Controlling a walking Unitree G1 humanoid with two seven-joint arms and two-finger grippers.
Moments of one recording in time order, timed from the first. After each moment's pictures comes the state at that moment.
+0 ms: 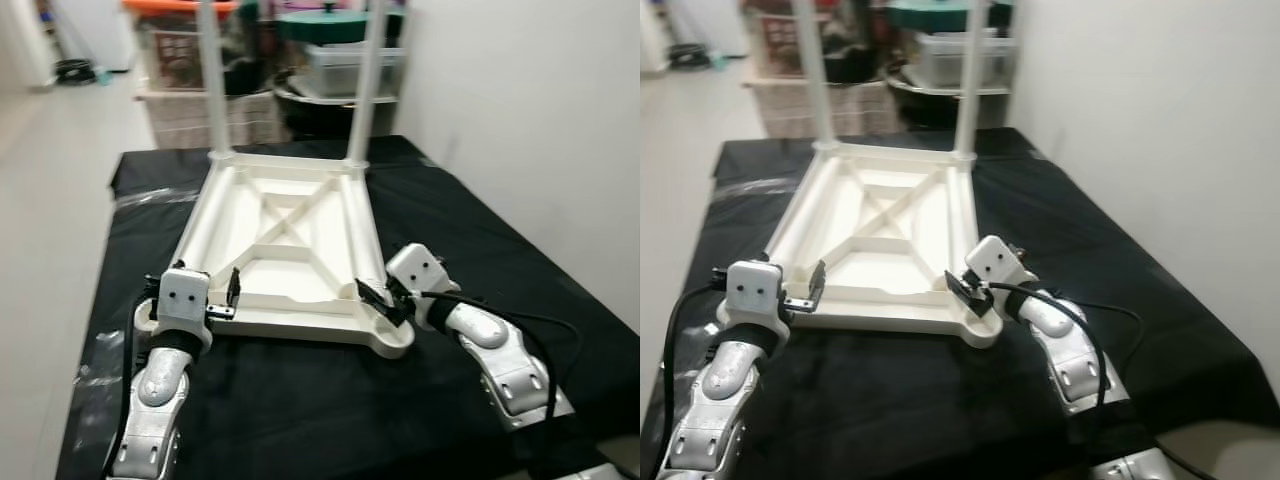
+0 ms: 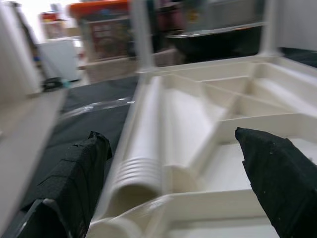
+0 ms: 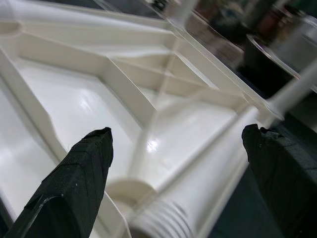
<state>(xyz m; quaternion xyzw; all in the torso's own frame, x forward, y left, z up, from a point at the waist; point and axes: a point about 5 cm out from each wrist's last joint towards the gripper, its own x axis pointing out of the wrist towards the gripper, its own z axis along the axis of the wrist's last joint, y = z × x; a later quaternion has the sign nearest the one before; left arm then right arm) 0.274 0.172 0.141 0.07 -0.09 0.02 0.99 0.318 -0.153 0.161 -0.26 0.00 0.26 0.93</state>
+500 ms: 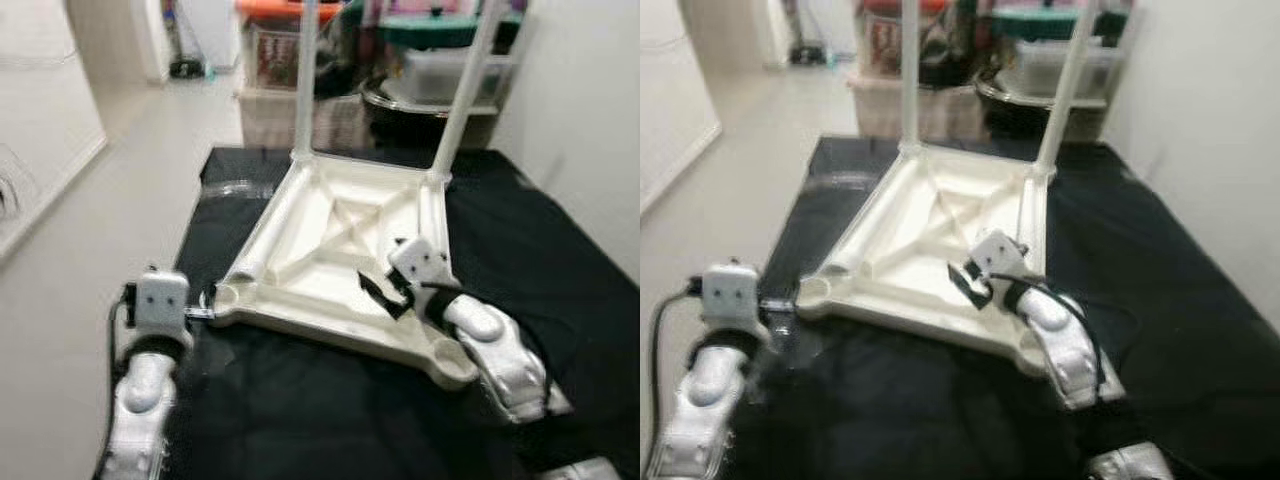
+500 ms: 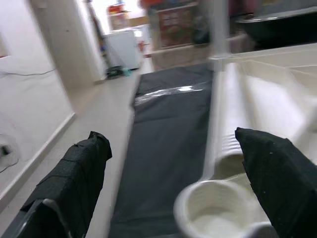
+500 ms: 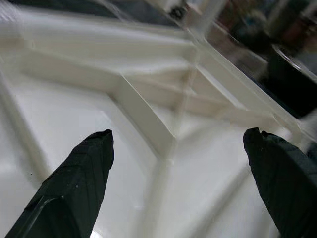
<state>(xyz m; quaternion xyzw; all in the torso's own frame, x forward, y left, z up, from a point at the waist) 0.272 0.177 0.137 0.08 -0.08 0.04 0.99 0.323 -0.177 0.154 -0.27 0.04 0.20 0.94</state>
